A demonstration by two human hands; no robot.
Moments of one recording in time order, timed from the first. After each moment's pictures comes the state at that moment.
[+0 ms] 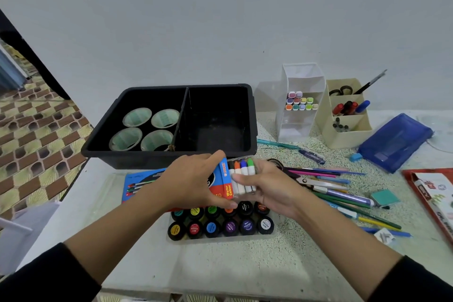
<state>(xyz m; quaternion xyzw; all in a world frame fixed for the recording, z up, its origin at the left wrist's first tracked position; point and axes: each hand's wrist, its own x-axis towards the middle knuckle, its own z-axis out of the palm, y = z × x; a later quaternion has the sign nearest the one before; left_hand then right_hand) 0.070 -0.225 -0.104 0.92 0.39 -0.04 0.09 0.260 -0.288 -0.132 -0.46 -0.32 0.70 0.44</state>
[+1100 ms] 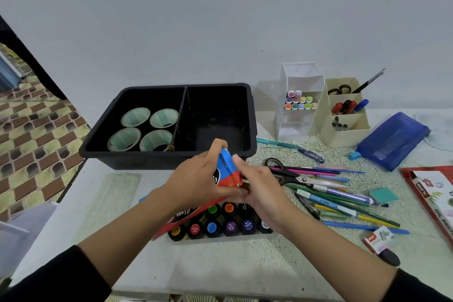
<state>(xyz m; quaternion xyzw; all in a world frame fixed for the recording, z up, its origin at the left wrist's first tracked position) 0.078 -0.229 -0.117 0.88 0.41 0.11 0.19 0.231 -0.301 -0.135 -0.48 -0.35 0.63 0.51</state>
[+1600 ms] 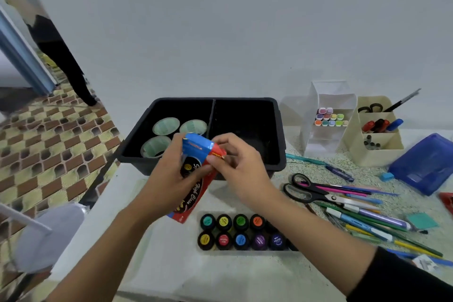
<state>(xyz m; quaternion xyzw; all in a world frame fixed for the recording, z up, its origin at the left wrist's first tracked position) -0.015 -0.228 -0.084 0.77 0.44 0.34 0.31 0.160 -0.251 -0.096 -0.44 -0.58 0.41 0.55</state>
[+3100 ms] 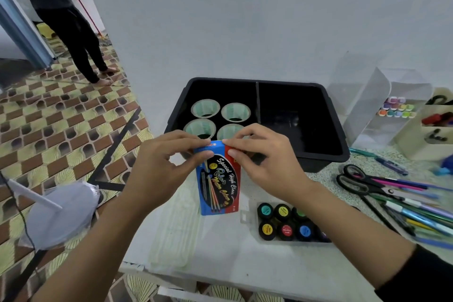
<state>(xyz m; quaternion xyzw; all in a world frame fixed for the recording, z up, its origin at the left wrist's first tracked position) -0.147 -0.200 -0.088 0.79 0.40 0.41 0.18 0.084 -0.216 -0.109 -0.43 -0.77 0.10 0.47</state>
